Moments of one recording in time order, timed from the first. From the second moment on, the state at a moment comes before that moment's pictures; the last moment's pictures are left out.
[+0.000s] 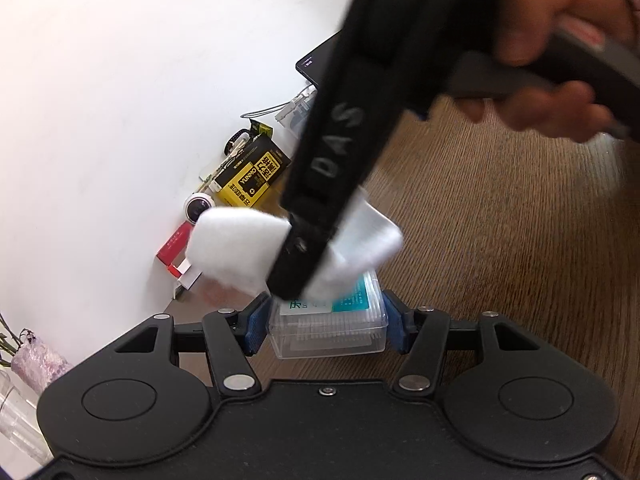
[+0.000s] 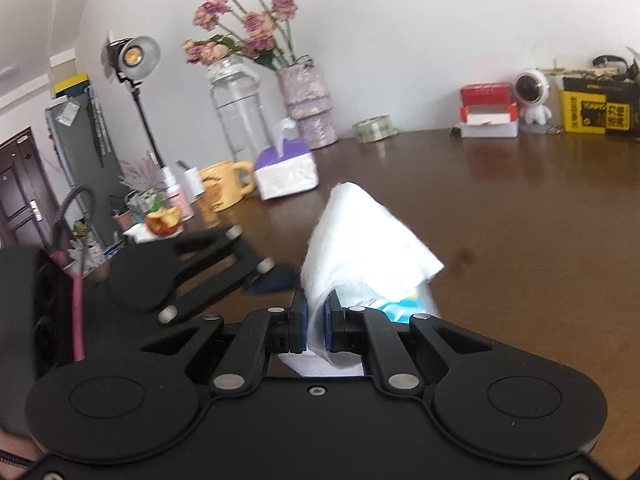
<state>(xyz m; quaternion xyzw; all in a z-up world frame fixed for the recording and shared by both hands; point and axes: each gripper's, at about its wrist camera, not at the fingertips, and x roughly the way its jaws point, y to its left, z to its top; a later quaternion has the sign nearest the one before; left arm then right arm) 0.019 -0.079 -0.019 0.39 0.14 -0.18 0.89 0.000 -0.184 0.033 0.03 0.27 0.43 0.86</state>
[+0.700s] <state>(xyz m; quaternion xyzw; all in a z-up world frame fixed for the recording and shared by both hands) -0.037 -0.070 -0.019 0.39 0.14 -0.18 0.89 -0.007 -0.181 0.034 0.03 0.27 0.44 0.85</state>
